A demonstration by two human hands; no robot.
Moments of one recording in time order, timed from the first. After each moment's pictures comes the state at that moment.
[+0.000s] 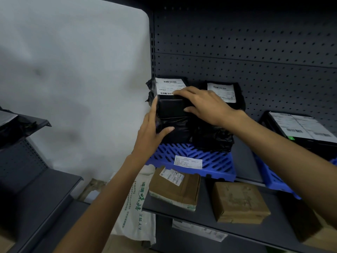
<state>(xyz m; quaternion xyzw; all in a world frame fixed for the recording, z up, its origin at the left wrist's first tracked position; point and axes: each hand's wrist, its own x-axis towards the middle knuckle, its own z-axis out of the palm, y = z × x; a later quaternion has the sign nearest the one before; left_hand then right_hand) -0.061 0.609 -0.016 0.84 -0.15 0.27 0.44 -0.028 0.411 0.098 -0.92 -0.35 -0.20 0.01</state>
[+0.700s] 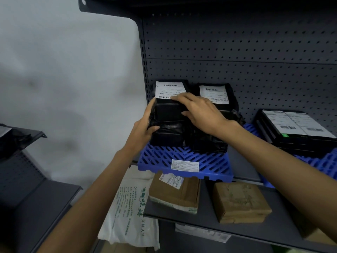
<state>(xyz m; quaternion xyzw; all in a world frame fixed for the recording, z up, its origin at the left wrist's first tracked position) -0.042 0.626 0.005 0.86 -0.21 0.18 0.42 -0.024 0.403 0.075 -0.91 -0.32 -0.24 0.06</state>
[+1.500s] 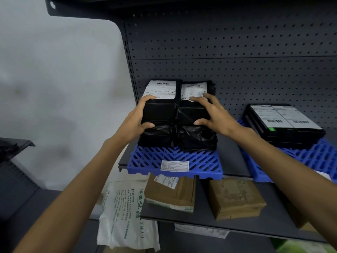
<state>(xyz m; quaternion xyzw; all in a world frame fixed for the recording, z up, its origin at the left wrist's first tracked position) -0.023 0.610 0.042 0.89 -0.22 0.11 0.39 -0.021 0.321 0.049 -0.94 -0.17 -0.12 0.25</state>
